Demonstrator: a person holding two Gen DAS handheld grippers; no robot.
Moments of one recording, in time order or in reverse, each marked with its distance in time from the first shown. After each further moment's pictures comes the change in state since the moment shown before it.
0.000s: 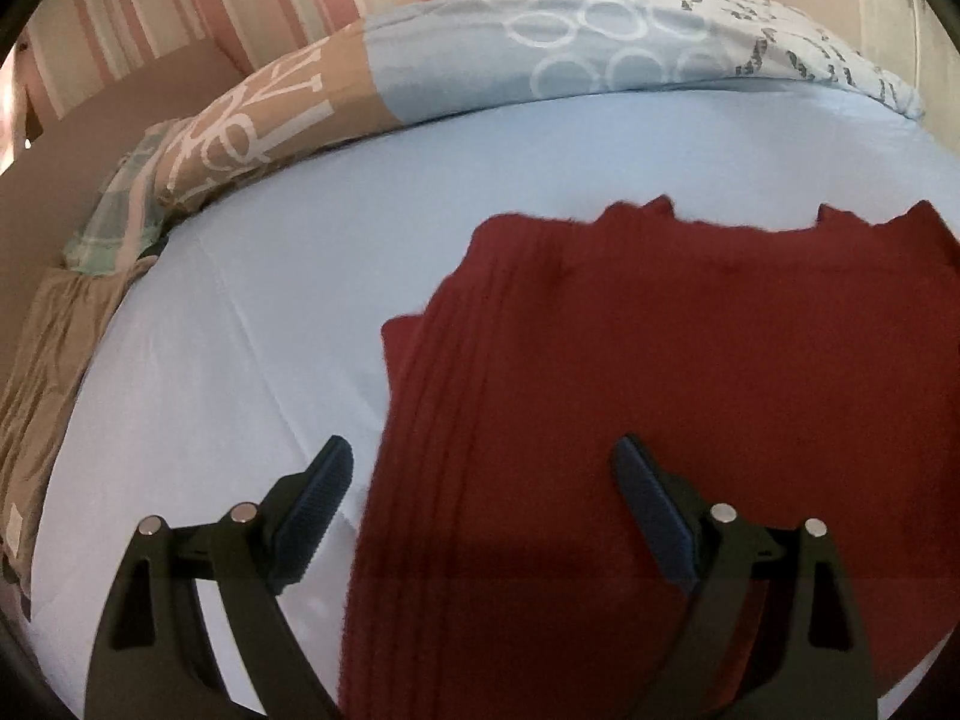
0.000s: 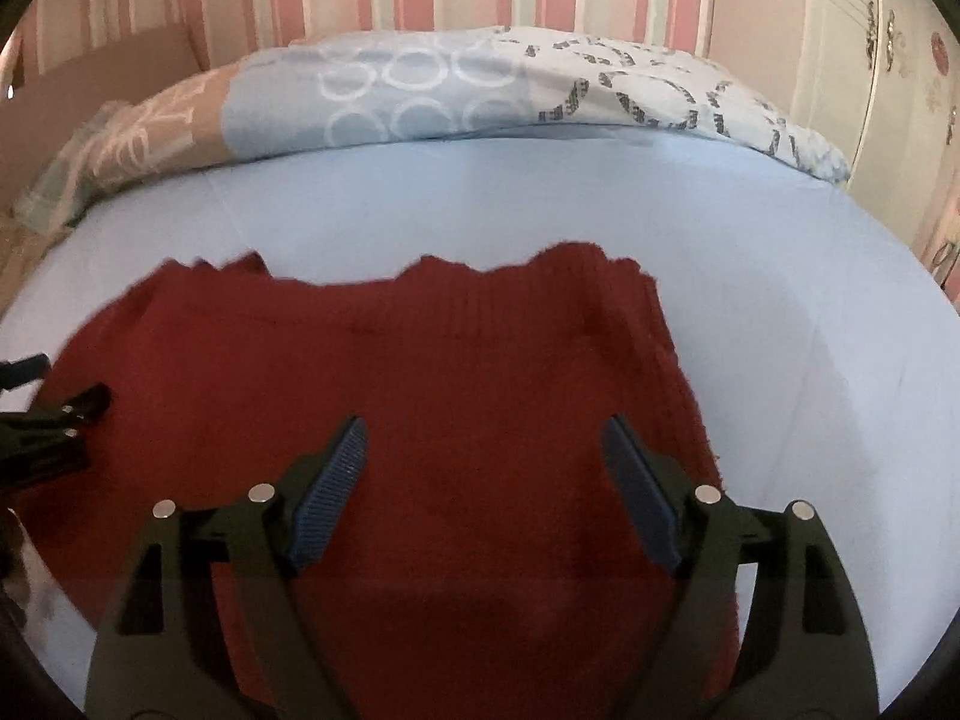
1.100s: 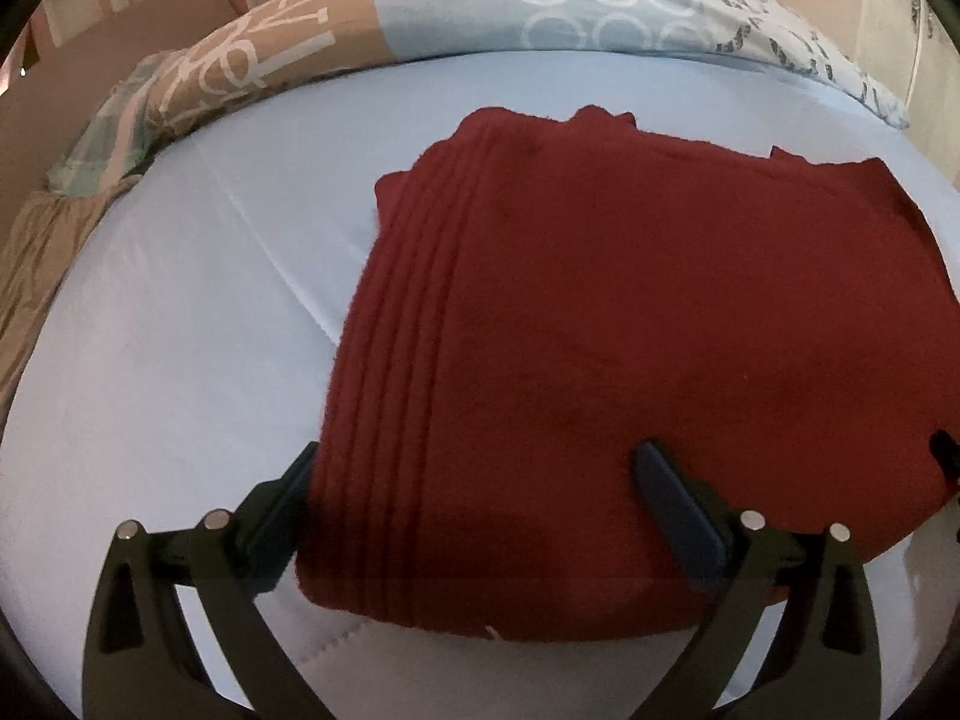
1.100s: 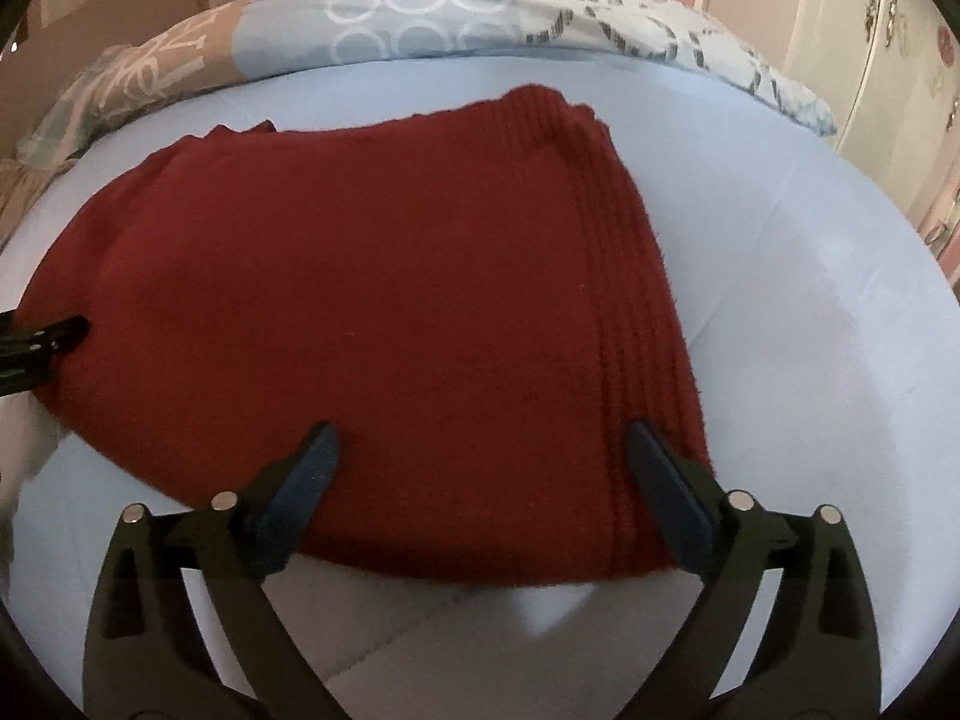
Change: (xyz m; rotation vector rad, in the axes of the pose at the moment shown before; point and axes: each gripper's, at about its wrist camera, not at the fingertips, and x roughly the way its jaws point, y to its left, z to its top) left arm -0.027 -0.002 -0.061 -0.071 0.092 -0.106; right arm -0.036 -0.008 -0.082 -0.017 0.126 0.044
